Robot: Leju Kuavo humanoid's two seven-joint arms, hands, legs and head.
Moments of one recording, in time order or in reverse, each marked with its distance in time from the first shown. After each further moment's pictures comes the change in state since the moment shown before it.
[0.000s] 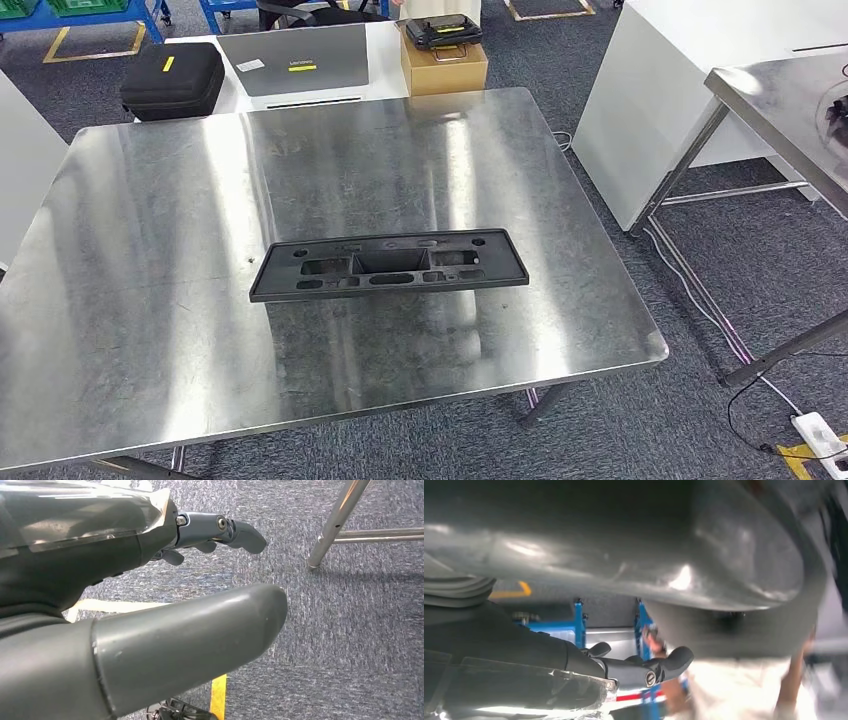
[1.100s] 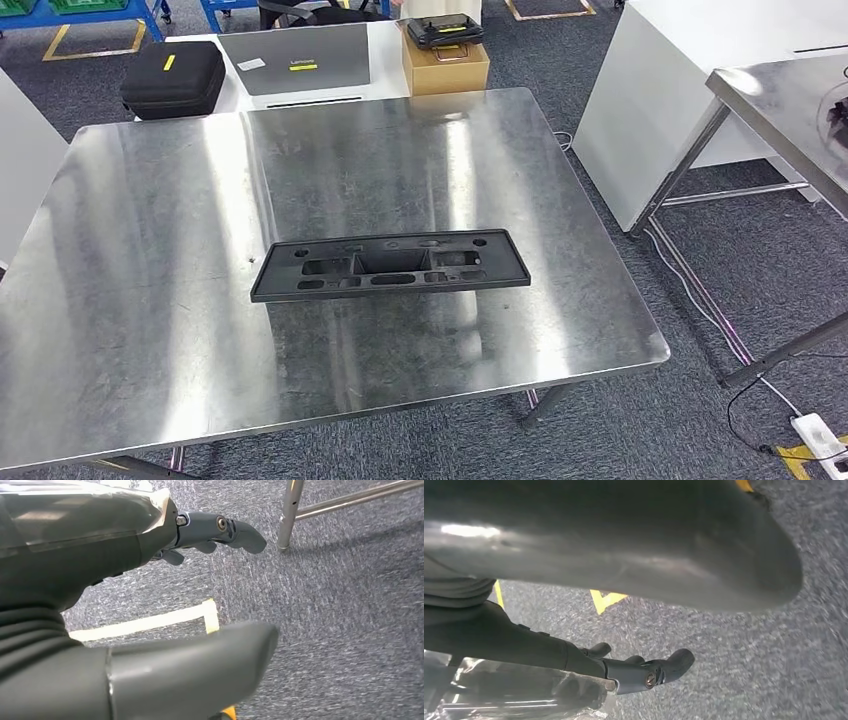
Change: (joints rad) left arm 0.007 0.027 -0.075 0.000 -0.192 -0.053 0.053; right arm -0.082 -0.014 0.033 0.938 0.206 0.486 -0.253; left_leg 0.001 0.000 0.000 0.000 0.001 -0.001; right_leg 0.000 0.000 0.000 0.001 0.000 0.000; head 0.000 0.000
